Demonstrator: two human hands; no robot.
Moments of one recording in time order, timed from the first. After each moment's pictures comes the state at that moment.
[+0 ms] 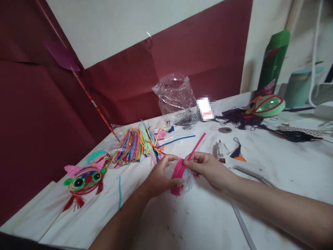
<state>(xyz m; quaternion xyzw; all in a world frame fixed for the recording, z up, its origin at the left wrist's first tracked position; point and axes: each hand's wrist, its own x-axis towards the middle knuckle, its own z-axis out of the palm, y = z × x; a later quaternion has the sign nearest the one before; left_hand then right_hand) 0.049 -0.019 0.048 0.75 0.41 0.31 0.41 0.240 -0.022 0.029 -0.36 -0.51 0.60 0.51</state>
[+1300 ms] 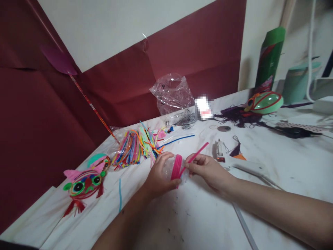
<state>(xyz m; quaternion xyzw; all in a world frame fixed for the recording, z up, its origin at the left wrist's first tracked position) 0.042 -0.008 0.035 0.82 0.40 0.34 0.24 0.239 -0.021 0.019 -0.35 -0.46 0.61 0.54</state>
